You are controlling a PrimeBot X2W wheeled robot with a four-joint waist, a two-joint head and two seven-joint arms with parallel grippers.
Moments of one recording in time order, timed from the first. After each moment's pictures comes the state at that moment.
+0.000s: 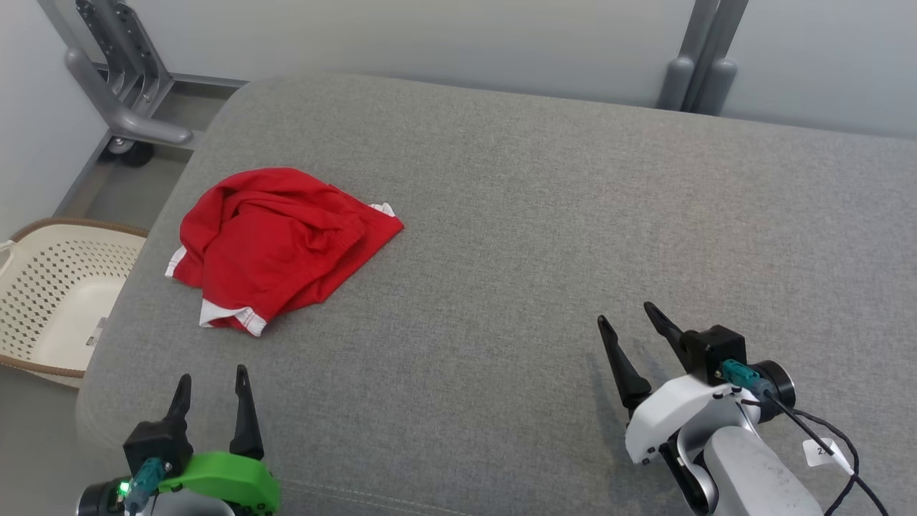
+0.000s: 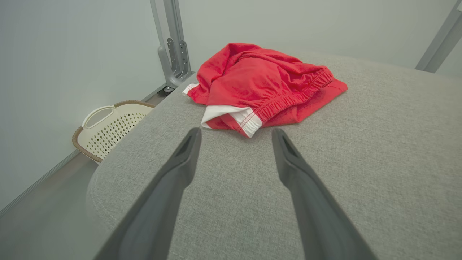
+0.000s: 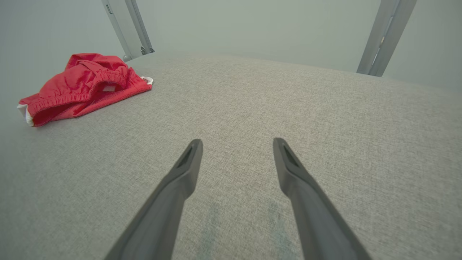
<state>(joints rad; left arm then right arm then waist) -0.08 0.05 0.03 0.43 -0.16 -0.02 -0.26 -0.29 -0.07 0.22 0.58 0.16 0.13 -0.26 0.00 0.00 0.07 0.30</state>
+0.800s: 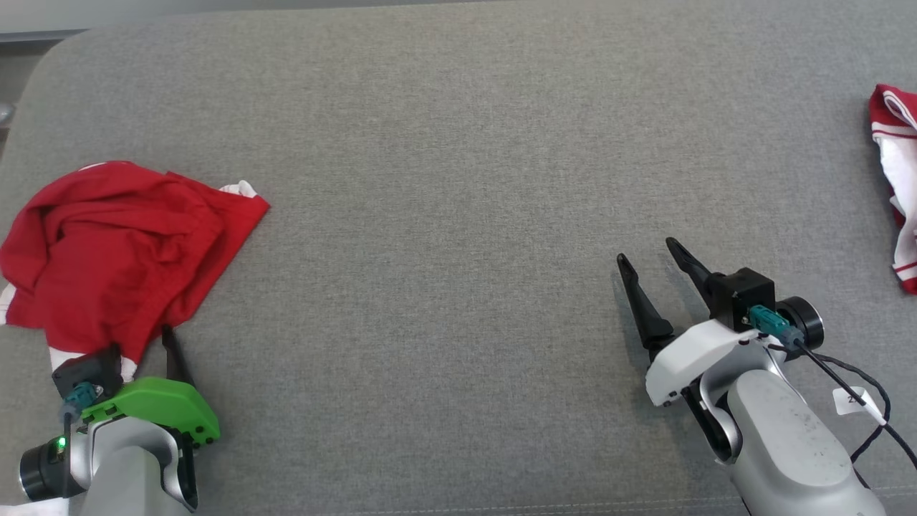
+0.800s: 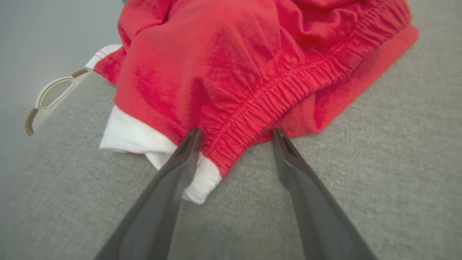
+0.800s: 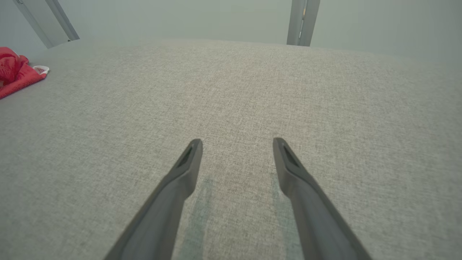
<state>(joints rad) -0.42 0.10 0.21 0.88 -0.12 -0.01 -0.26 -0.40 -0.15 0.25 0.54 0.18 0.13 -0.26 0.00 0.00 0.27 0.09</state>
